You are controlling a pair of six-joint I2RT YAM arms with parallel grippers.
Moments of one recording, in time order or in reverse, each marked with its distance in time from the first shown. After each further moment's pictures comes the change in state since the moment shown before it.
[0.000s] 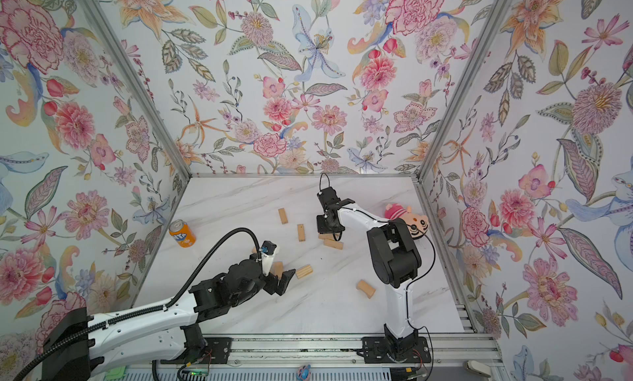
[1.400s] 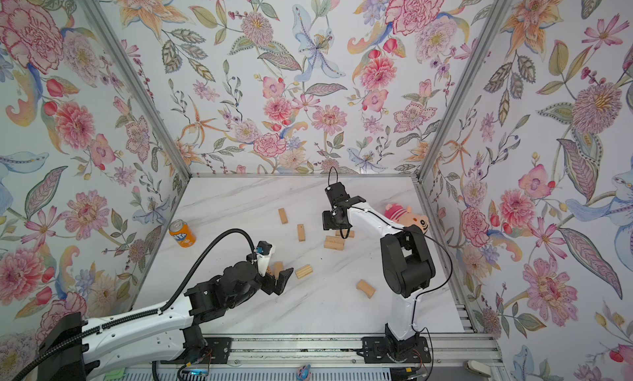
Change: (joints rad) left arm -0.001 -0.025 -0.031 0.040 -0.006 -0.015; right arm -0.071 -0.160 -0.061 -0.030 0.020 -0.032
